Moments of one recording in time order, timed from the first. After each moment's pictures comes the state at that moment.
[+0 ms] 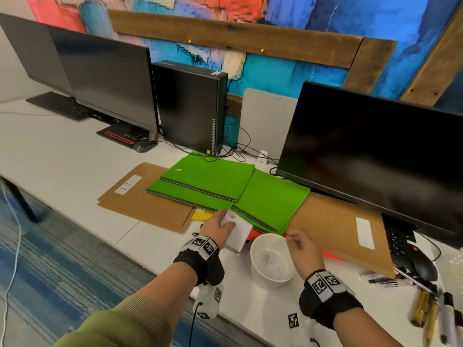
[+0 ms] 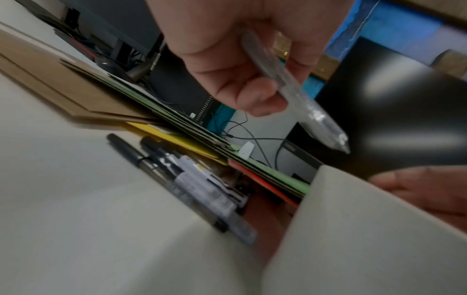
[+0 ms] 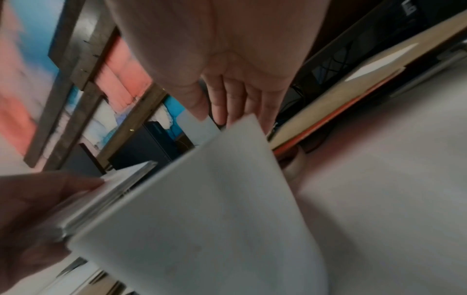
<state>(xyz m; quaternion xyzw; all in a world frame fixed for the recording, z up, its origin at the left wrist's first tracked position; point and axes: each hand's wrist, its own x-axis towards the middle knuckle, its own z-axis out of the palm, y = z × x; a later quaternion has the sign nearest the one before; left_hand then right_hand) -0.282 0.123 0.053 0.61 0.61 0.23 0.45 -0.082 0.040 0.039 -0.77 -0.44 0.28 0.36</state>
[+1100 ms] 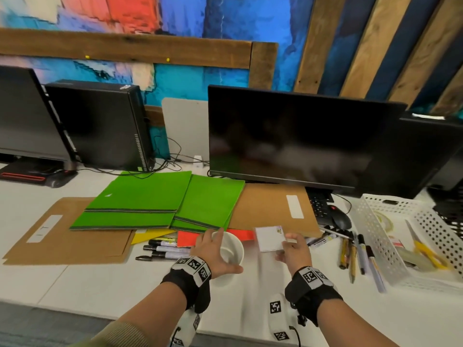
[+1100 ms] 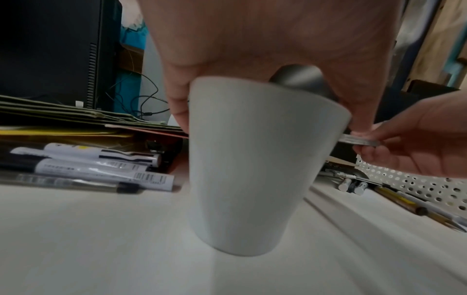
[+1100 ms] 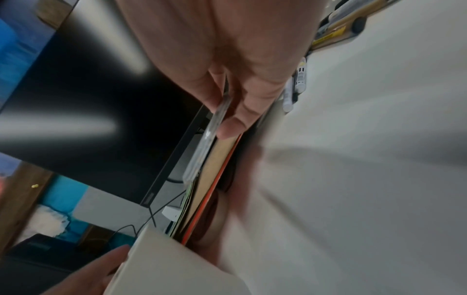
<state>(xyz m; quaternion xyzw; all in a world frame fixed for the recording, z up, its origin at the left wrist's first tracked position) -0.198 0.077 0.038 0.85 0.46 -0.06 0.23 -0.009 -0.025 0.015 -0.74 -0.14 0.31 0.58</state>
